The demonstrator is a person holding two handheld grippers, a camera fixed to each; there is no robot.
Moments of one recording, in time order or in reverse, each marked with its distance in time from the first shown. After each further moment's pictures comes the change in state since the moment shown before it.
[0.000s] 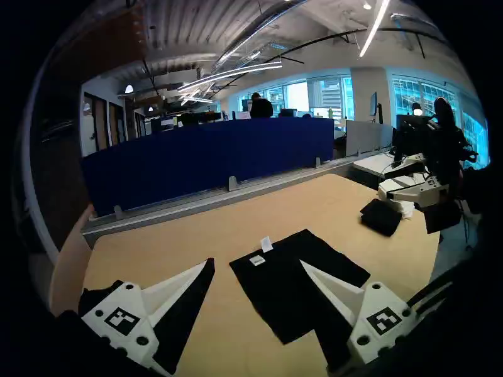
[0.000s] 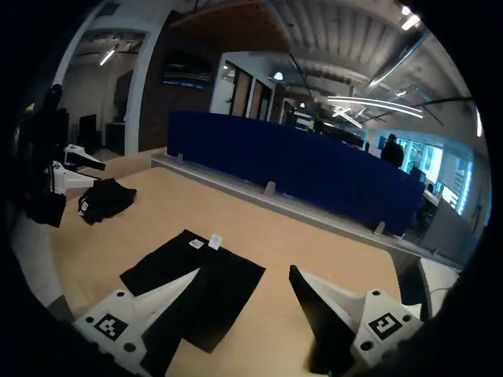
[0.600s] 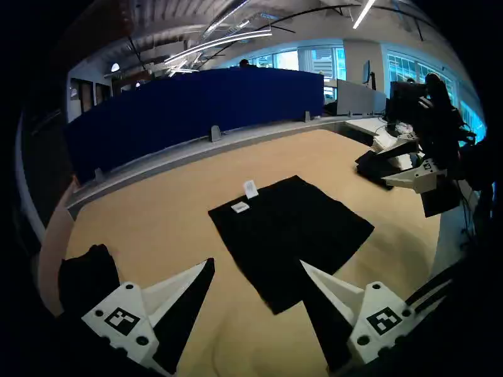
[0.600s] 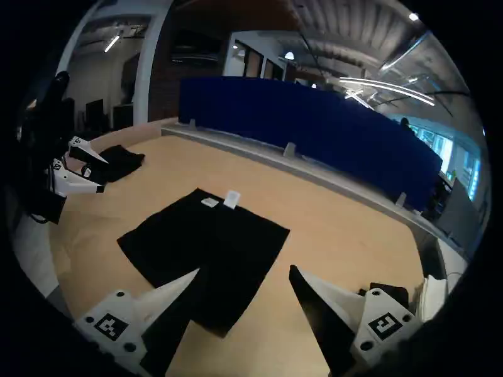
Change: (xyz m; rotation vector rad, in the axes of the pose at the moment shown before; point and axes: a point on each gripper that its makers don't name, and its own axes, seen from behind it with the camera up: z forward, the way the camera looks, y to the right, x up) left arm -0.118 0.034 0.034 -0.055 -0.190 0.022; right arm -0.107 -0.036 0.040 0.063 -0.133 -0.013
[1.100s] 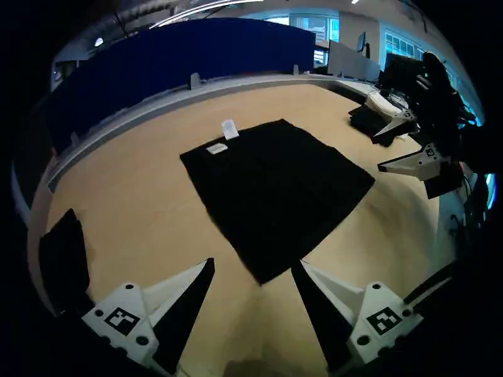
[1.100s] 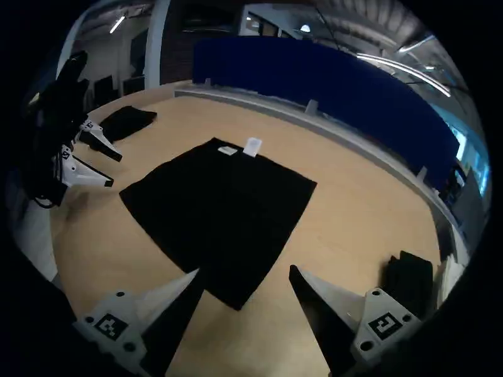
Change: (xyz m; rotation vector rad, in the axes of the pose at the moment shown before) left arm -0.083 0.022 0.038 -0.095 -0.230 0.002; right arm -0.082 -0.029 0.022 0.081 -0.185 -0.015
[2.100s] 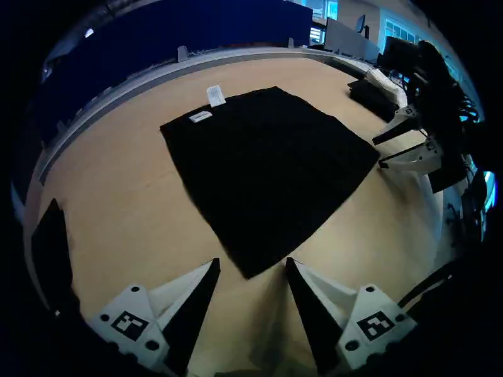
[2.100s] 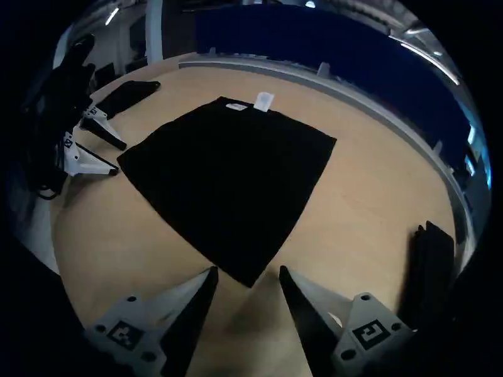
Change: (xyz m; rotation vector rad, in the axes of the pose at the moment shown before) left arm -0.027 0.013 0.029 -0.028 -0.127 0.014; right arm -0.050 -0.014 0.020 0.070 -0.143 0.033
